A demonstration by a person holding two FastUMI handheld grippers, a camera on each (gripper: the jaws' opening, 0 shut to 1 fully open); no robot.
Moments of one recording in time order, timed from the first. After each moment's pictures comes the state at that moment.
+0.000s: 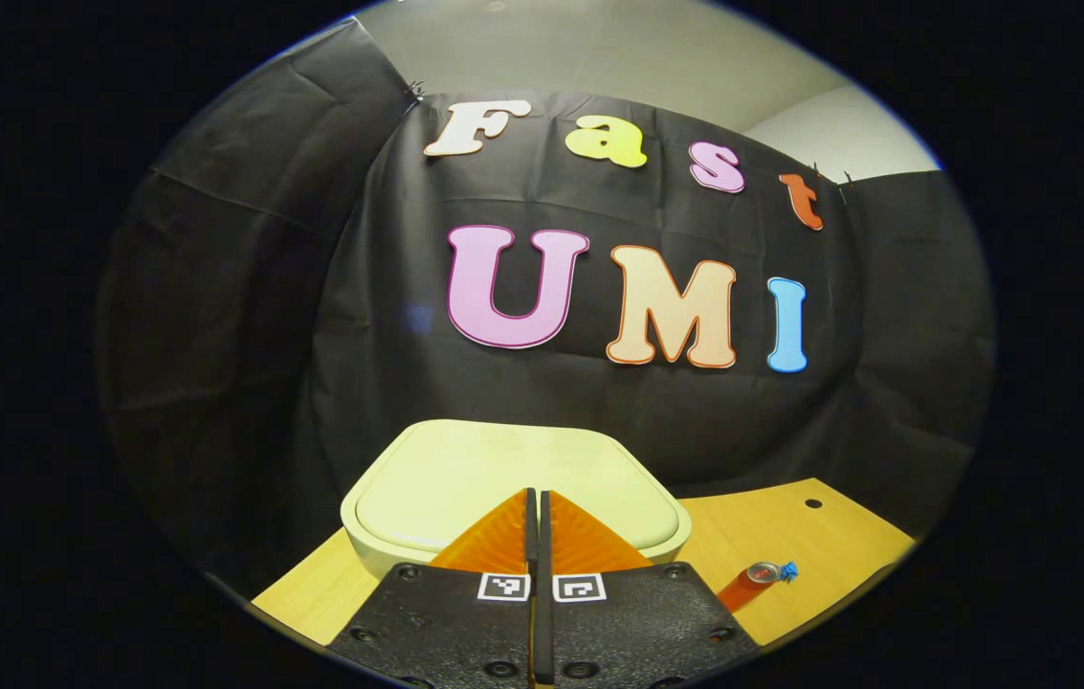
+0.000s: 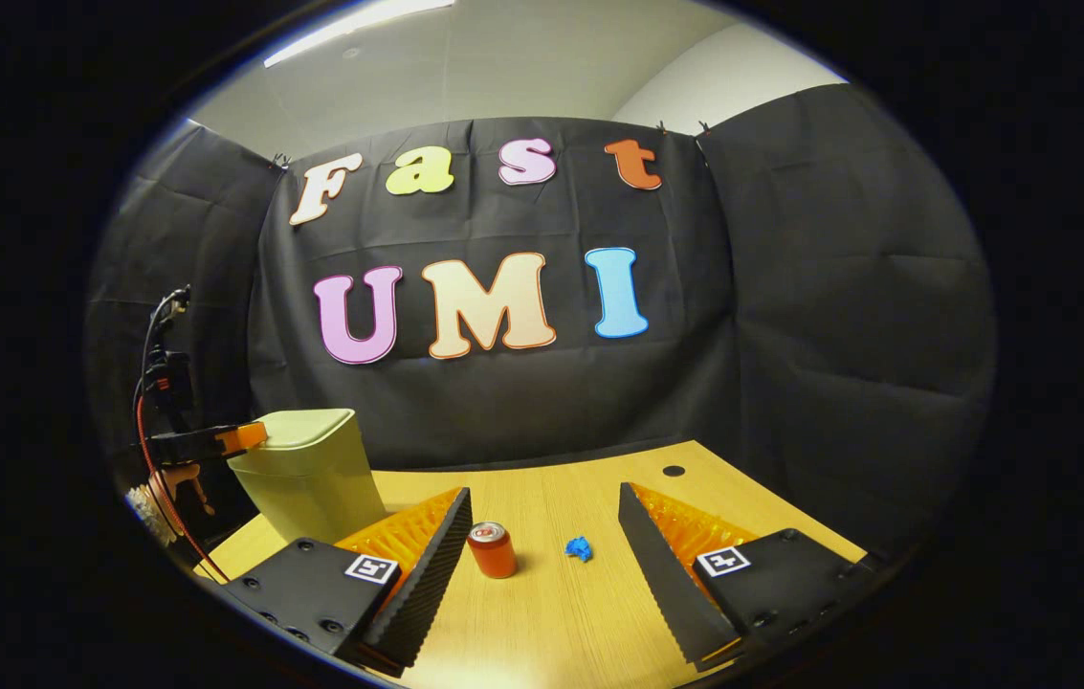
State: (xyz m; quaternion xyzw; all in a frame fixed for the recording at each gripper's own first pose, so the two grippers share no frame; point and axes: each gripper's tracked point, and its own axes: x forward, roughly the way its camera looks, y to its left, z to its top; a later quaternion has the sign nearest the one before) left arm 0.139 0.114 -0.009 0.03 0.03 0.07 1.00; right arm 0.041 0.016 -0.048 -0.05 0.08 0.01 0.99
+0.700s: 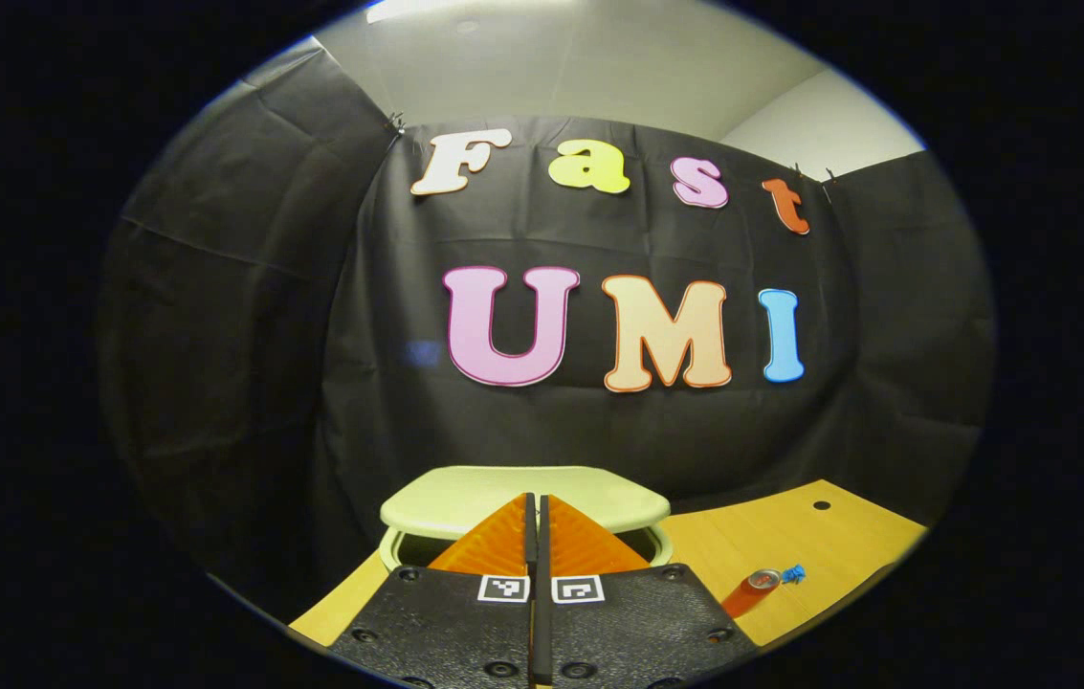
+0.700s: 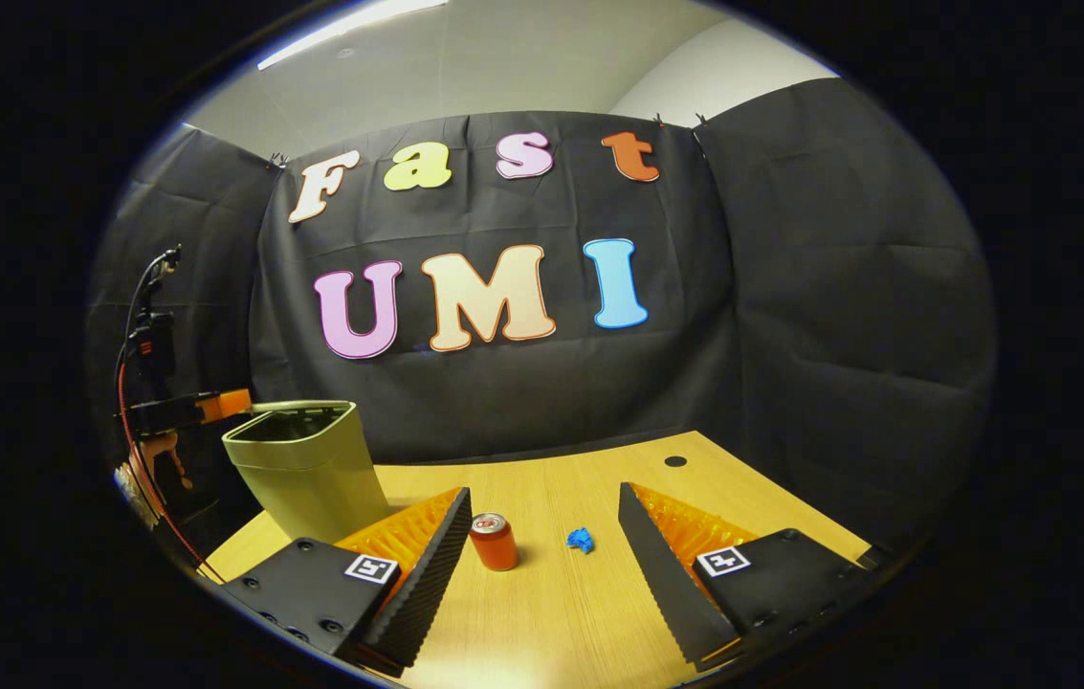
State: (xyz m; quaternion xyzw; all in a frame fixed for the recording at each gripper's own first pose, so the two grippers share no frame) left arm 0.115 0.104 0.047 0.07 -0.01 0.07 0.99; right arm 0.038 0.014 -0.062 -0.04 0.10 0.02 0.99
